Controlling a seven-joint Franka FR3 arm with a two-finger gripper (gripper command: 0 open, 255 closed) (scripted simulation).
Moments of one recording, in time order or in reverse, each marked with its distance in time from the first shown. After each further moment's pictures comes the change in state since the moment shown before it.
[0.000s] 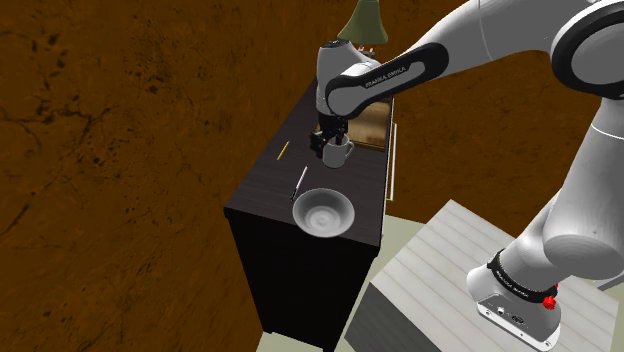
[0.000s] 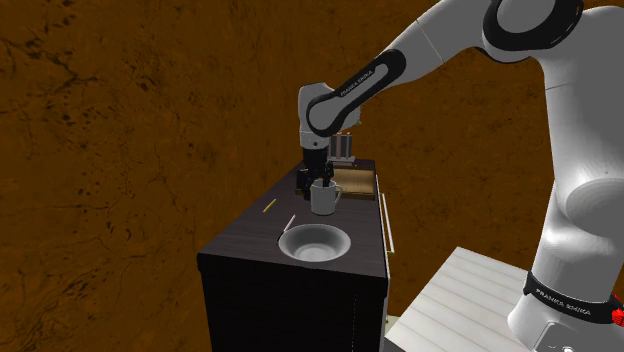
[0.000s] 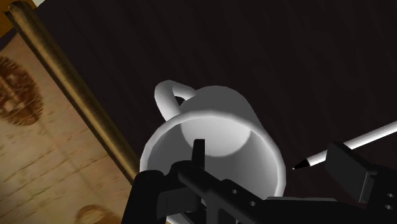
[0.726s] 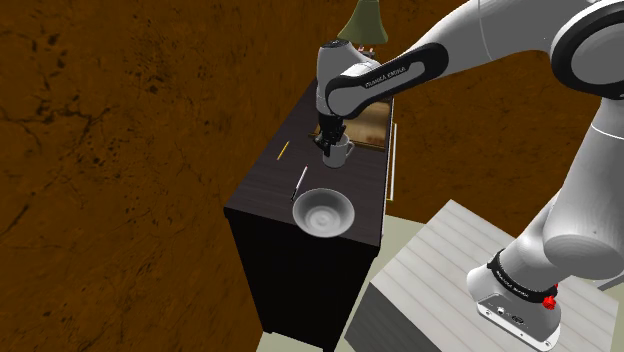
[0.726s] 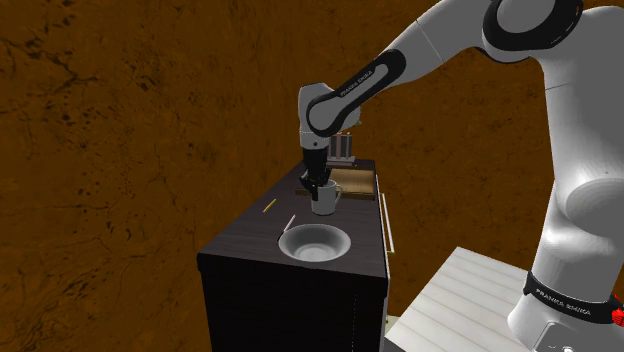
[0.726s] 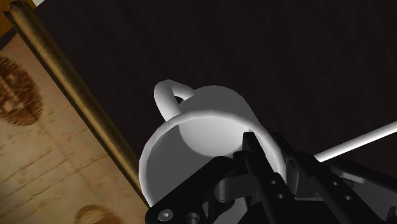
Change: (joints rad) arm 0.000 0.001 0.000 0.000 0.000 0.001 0.000
